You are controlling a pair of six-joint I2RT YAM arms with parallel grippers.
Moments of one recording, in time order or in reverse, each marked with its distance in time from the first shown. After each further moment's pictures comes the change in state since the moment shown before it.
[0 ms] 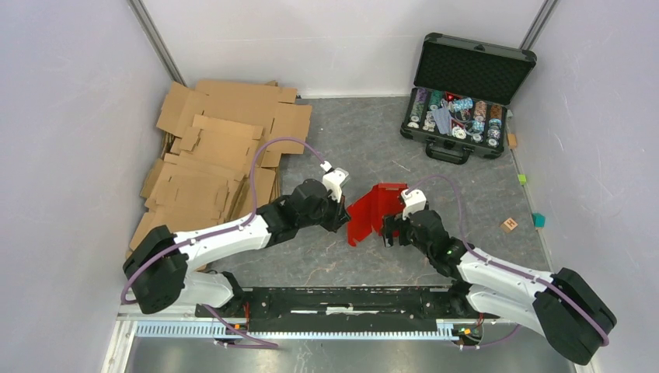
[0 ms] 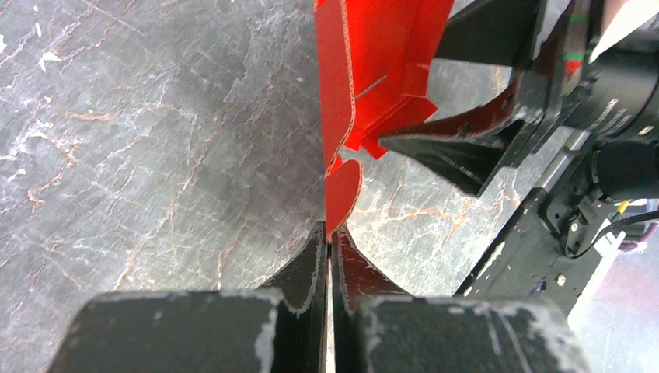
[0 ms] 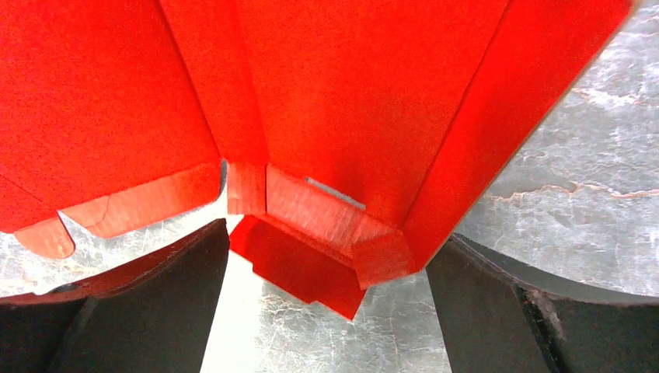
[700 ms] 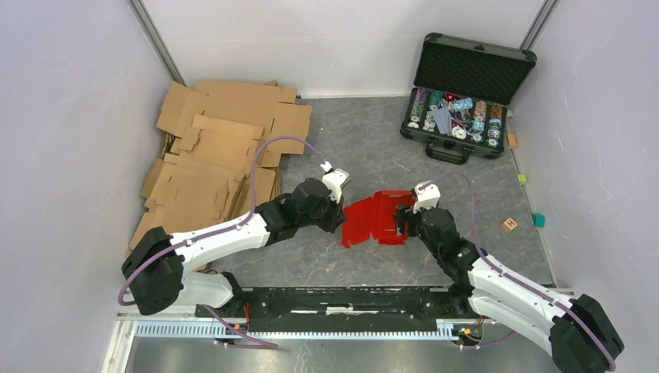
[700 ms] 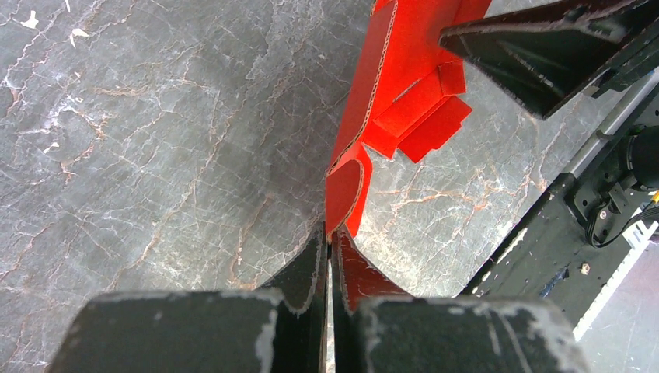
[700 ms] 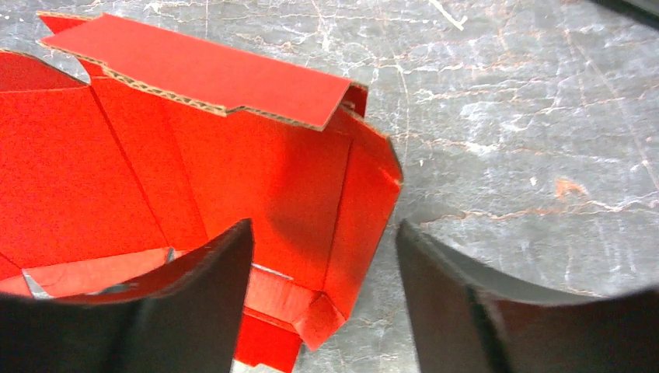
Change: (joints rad) left arm -0.005 -0.016 0.038 -0.133 -0.050 0.035; right arm -0.056 -0.183 0.016 -0.065 0.093 -0.061
